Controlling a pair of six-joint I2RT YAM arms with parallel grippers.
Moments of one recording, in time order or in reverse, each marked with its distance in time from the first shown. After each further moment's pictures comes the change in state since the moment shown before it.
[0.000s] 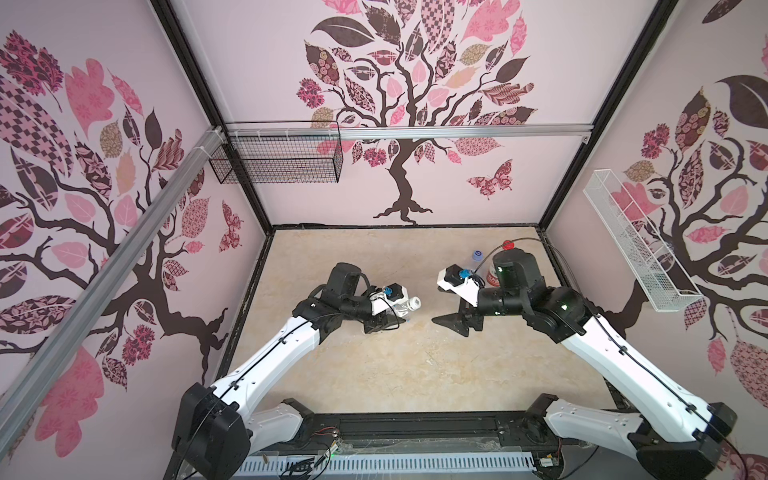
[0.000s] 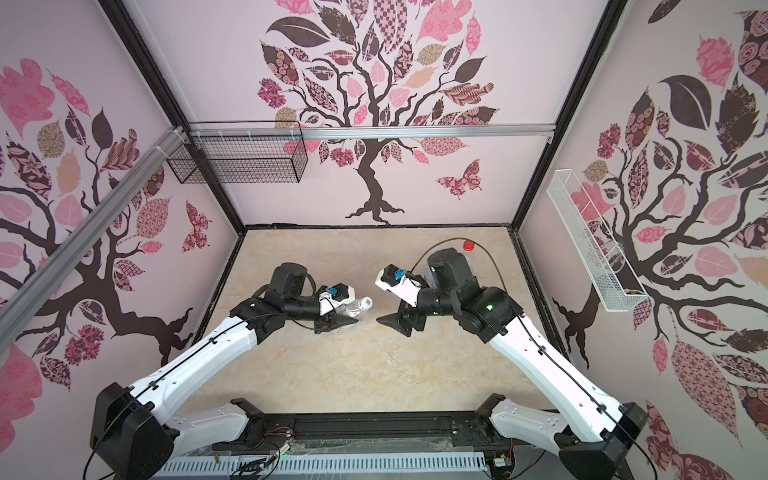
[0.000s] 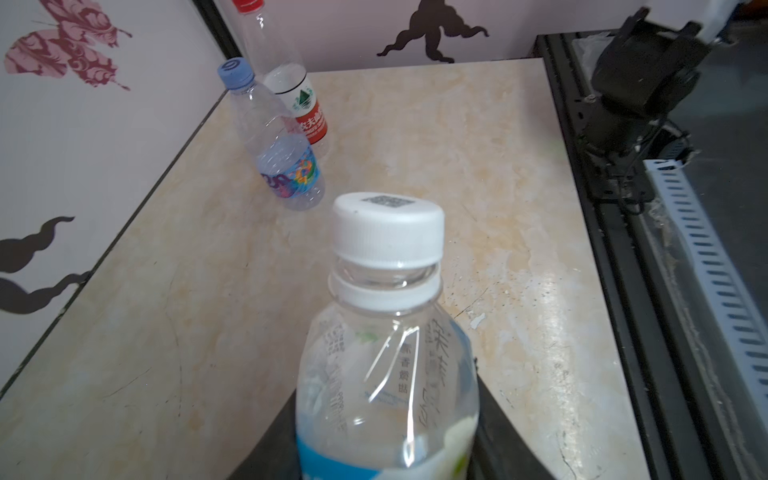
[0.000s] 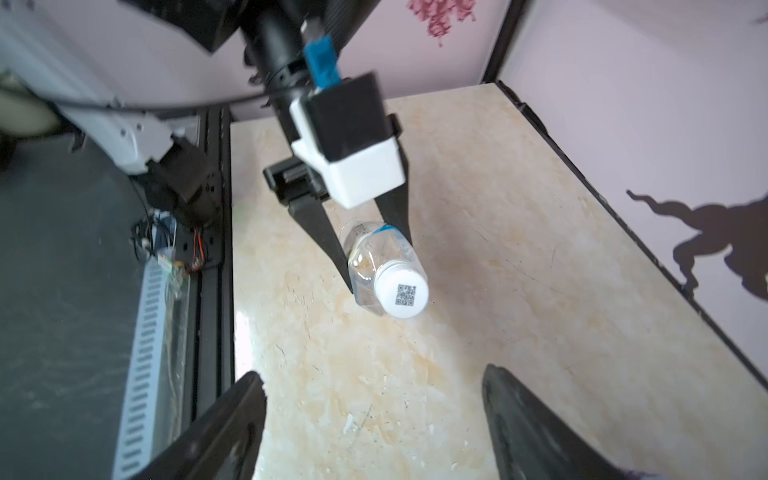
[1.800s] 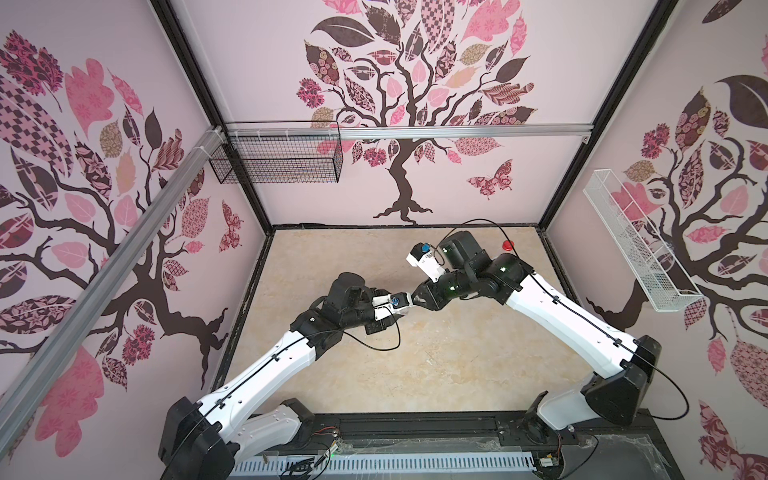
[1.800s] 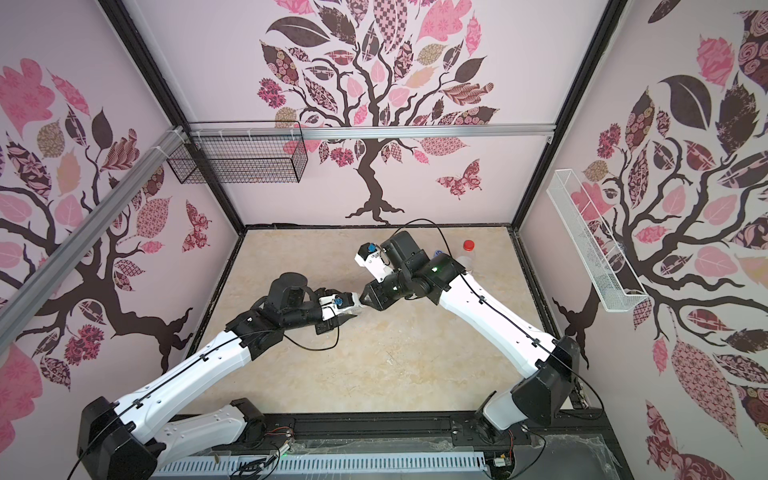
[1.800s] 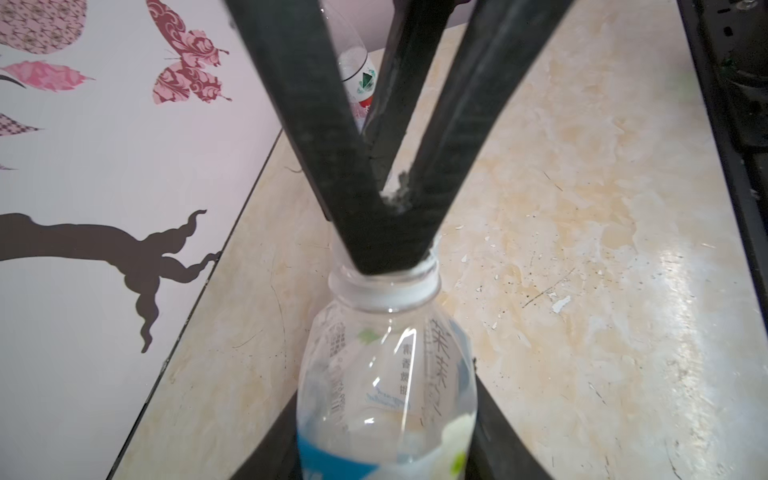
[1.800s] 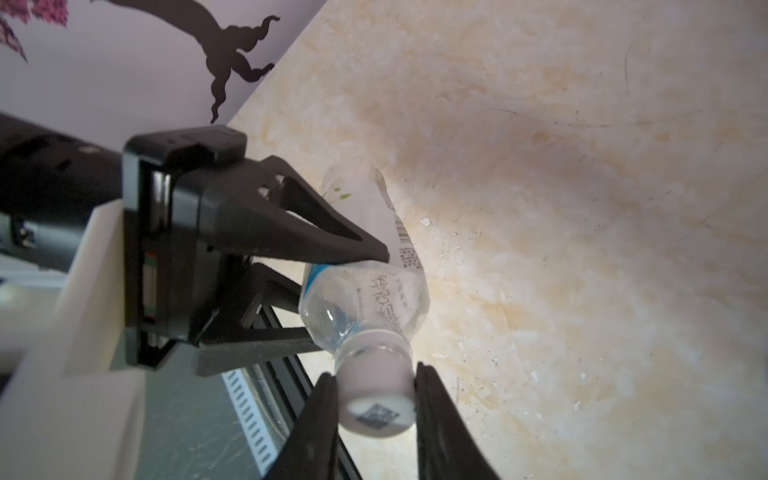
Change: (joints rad) left arm -0.121 -0.132 -0.106 0.150 -0.419 0.036; right arm 0.081 0.368 0.308 -0.138 0.177 0.776
